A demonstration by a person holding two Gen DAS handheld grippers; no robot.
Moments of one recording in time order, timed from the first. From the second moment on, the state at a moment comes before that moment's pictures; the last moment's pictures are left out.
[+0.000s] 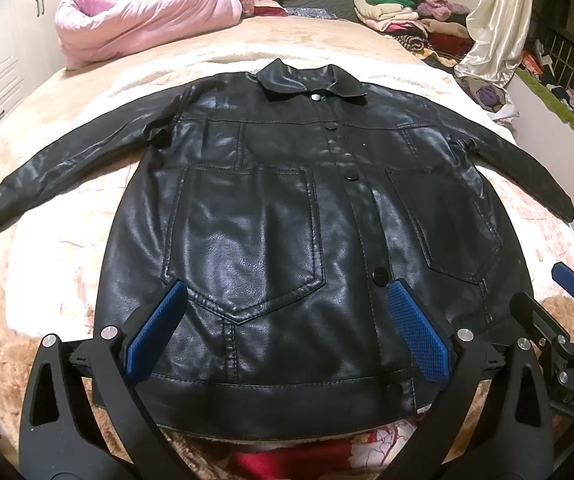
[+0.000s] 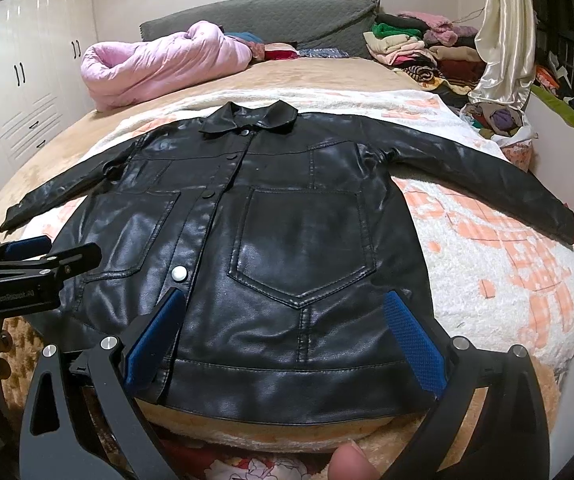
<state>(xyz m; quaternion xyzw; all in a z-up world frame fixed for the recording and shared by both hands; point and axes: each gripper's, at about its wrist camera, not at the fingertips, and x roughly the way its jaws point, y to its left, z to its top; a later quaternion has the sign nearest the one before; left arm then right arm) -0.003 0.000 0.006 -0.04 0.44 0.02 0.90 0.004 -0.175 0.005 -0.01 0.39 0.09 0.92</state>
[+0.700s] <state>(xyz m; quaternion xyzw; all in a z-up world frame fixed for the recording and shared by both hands) -0.002 -0.001 0.007 -0.04 0.44 0.02 0.90 0.005 -0.174 0.006 -0.01 0.39 0.09 0.92</state>
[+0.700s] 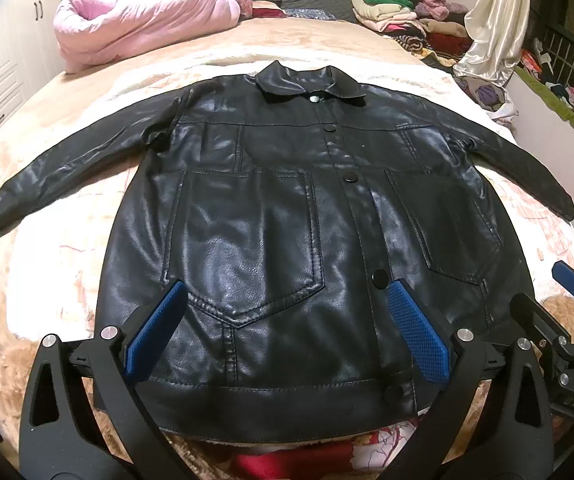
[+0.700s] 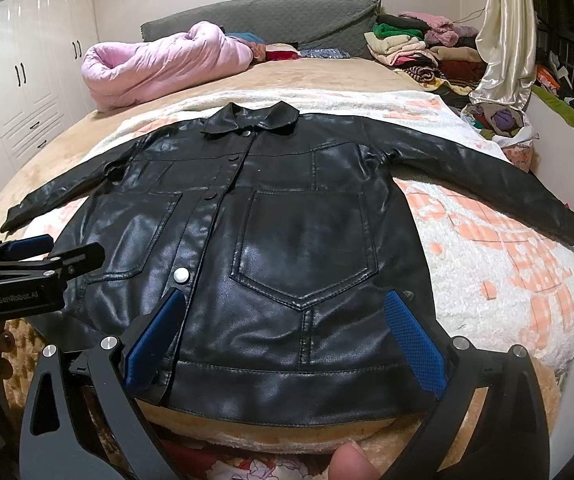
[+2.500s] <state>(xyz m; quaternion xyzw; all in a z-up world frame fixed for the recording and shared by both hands) 0.127 0.016 0.033 -0.08 0.44 0.00 0.90 0.136 -0.175 0.043 0.03 0.37 0.08 0.92</state>
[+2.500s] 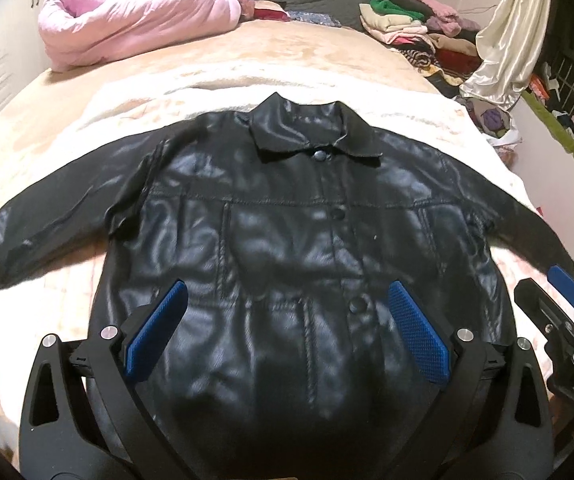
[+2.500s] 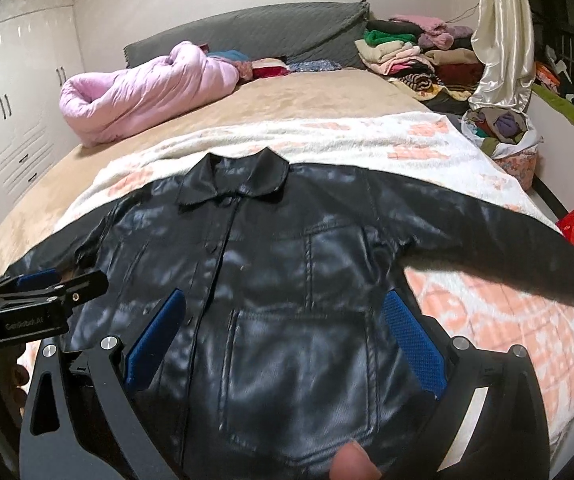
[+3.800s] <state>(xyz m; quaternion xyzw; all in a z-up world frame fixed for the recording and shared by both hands) 0.255 -0.095 -0.005 -0.03 0.48 -0.04 0.87 0.226 -0.401 -0.015 0.21 0.37 -0.17 0.89</state>
